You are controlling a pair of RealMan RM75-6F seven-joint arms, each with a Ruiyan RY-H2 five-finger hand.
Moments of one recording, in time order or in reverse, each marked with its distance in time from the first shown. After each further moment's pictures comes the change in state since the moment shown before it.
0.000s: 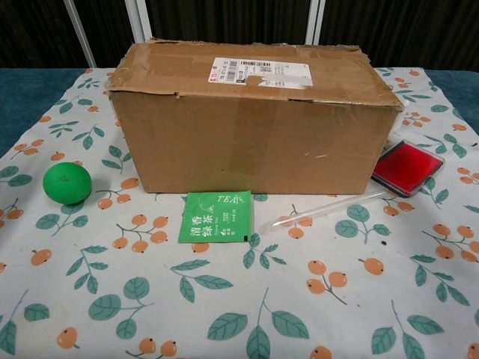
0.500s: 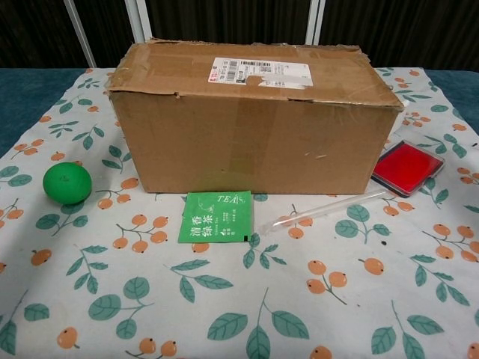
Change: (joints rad) left arm -0.118 0.066 -0.081 -0.198 -0.001 -0.070 0.099; right arm -0.240 -0.015 -0.168 0.157 -0.209 0.170 0.233
